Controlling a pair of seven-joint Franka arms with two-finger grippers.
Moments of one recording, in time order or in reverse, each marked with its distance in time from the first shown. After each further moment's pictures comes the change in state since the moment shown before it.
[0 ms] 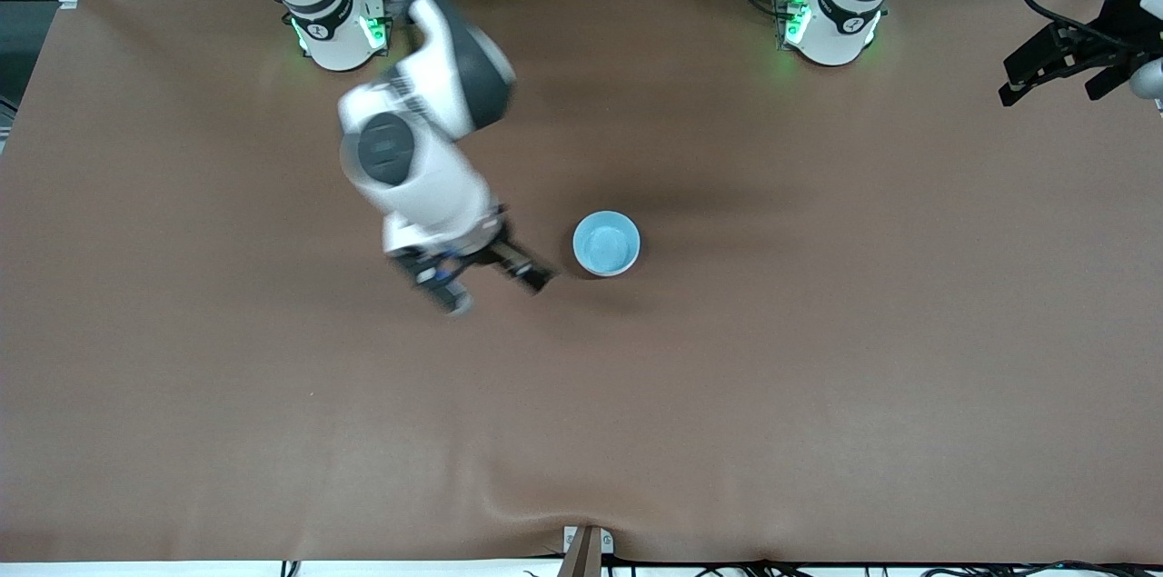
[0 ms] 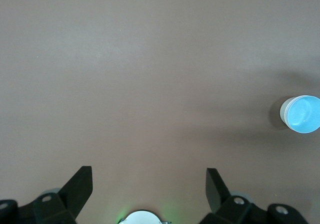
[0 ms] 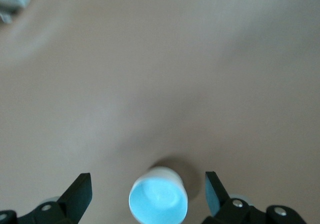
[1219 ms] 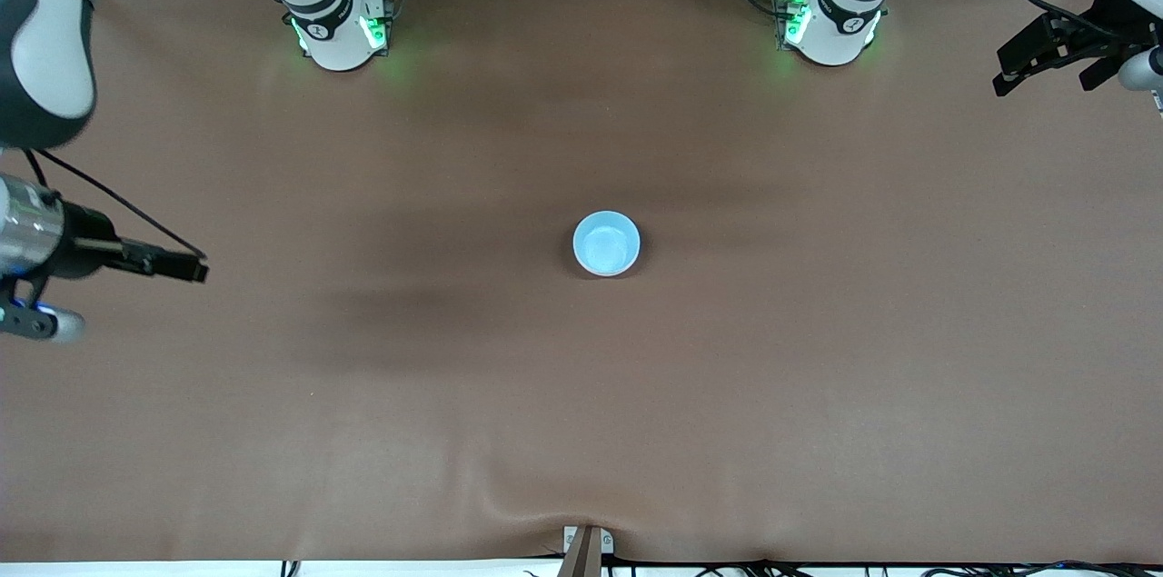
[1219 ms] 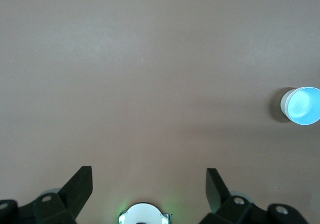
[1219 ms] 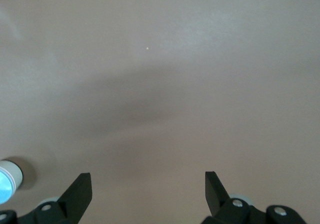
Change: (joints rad) left arm -0.003 -0.008 -0.005 -0.002 0.000 -0.030 0.000; right arm -0.523 -0.171 0.058 0.144 -0.172 -0.537 -0.867
